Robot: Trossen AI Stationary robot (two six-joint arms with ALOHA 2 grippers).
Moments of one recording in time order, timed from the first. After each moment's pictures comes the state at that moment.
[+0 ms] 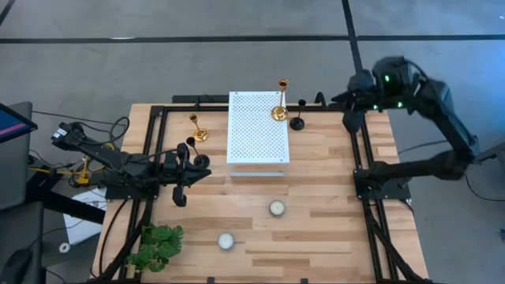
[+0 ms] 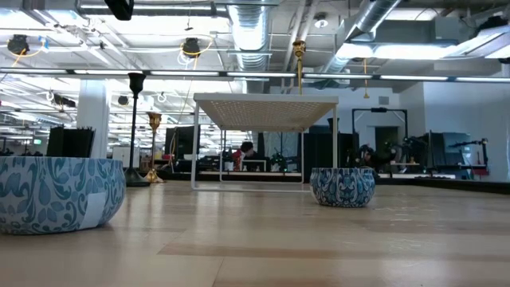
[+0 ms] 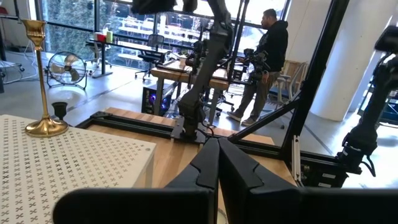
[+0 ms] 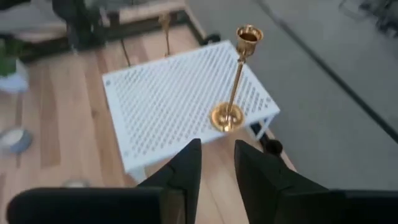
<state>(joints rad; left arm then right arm) -0.46 0.57 0.53 0.26 -0.52 -0.11 -0.54 1.07 1.62 -1.15 -0.09 -0.11</state>
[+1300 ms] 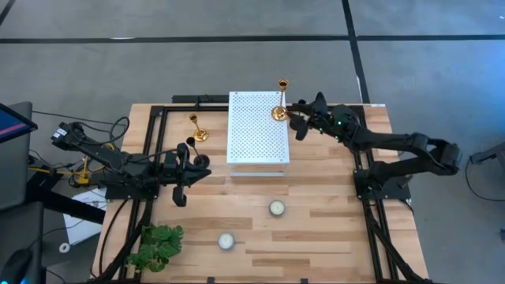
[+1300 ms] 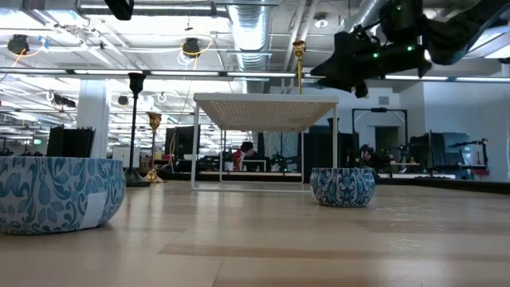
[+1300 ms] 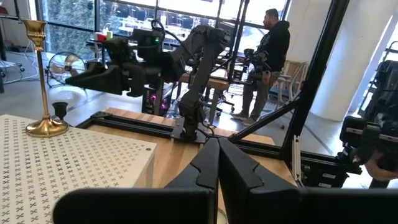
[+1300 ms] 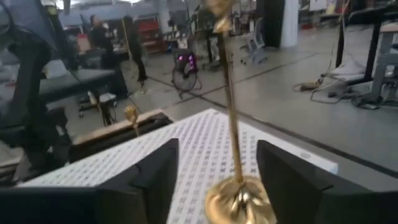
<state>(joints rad) -0.46 0.57 0.53 0.26 -0.52 -0.11 -0.53 1.21 0.52 0.65 0.00 0.16</state>
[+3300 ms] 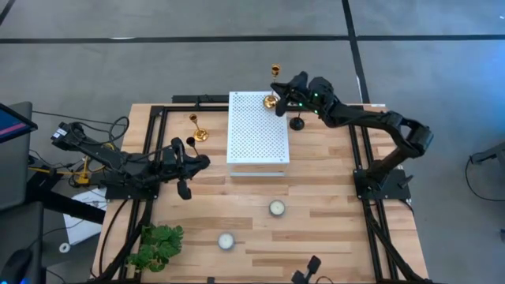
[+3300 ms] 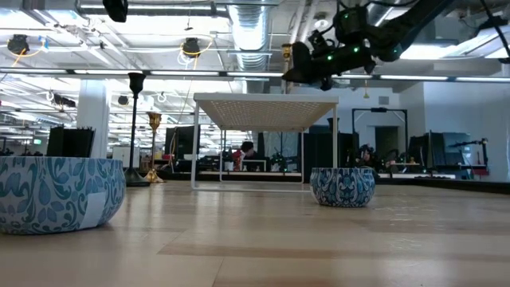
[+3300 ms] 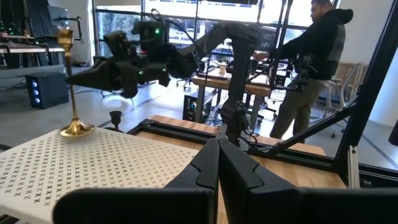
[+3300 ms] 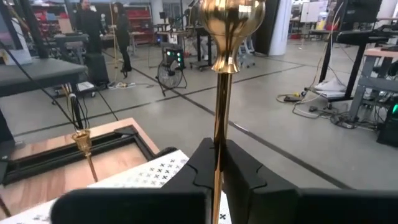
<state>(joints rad) -0.46 0.57 0.53 0.28 -0.70 -0.03 -0.63 1.56 0.96 0.53 -0.06 0.03</state>
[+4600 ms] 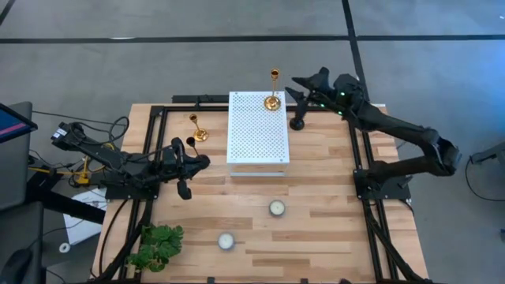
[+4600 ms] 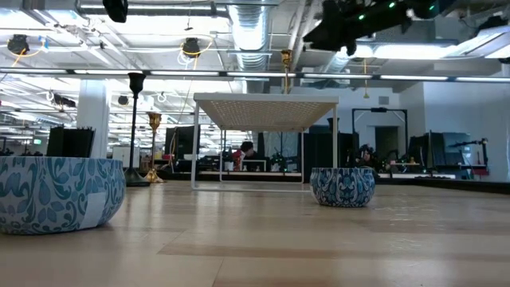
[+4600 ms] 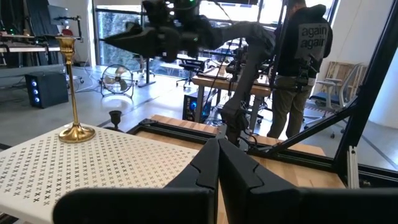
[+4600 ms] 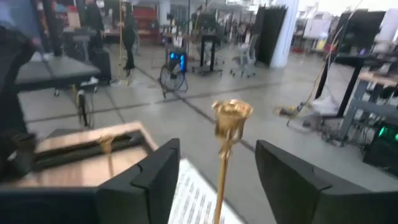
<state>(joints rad) -0.46 0.57 0.53 0.28 -0.70 -0.03 -0.60 1.19 0.96 0.15 -0.05 -0.07</state>
